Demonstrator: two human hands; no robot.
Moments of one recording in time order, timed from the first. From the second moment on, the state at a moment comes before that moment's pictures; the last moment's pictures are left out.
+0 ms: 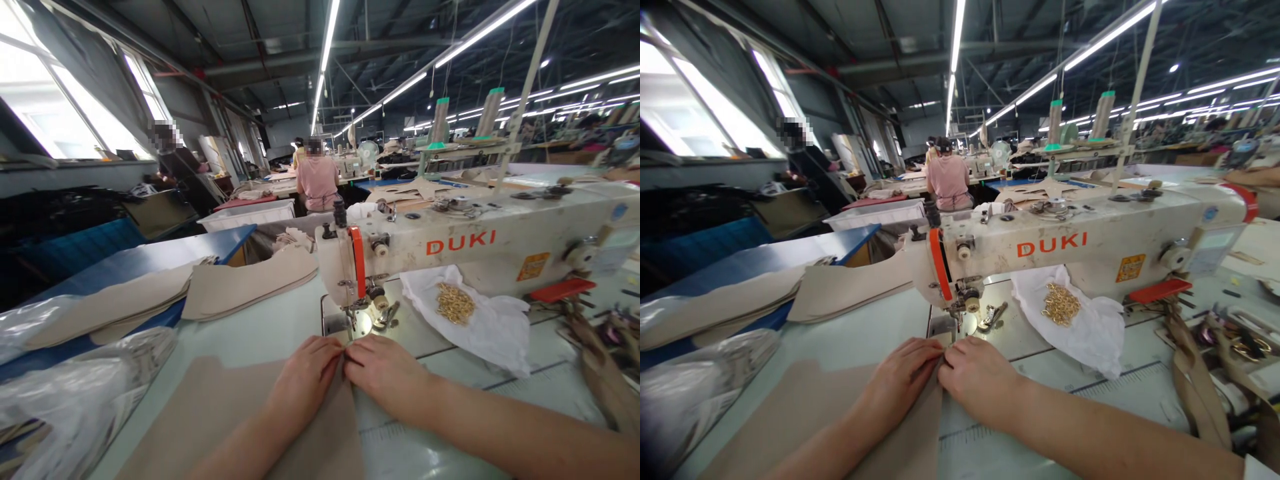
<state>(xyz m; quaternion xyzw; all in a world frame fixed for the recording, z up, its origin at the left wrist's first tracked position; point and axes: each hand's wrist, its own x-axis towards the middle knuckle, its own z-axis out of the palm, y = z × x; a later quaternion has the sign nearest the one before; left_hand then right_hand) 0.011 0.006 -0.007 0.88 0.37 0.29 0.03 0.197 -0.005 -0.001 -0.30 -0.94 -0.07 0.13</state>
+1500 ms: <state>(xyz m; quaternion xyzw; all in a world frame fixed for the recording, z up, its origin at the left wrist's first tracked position) 0.031 0.054 -0.012 0.88 0.35 0.33 0.05 0.214 0.027 -0.007 -0.36 -0.92 -0.02 0.15</state>
